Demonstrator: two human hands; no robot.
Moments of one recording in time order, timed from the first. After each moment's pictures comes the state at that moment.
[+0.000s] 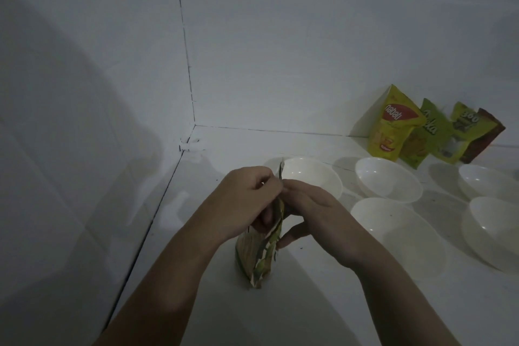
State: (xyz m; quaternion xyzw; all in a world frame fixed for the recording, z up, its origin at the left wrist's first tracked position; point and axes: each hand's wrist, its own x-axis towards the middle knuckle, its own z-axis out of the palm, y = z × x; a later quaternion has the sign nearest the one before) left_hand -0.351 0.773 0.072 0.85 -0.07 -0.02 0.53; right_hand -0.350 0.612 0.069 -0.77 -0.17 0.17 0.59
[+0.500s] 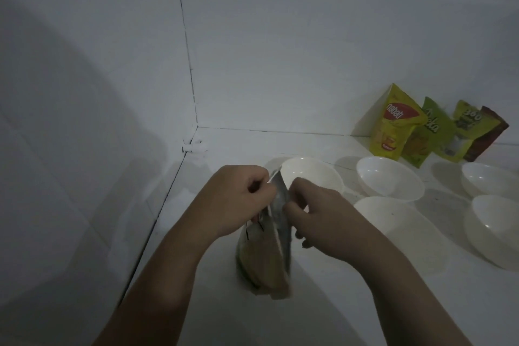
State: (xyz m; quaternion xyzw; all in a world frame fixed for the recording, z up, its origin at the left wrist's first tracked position) left_hand -0.353 0.783 0.070 0.90 -0.10 0.06 0.43; right_hand -0.350 0.611 0.070 -0.93 -0.14 0.07 0.32
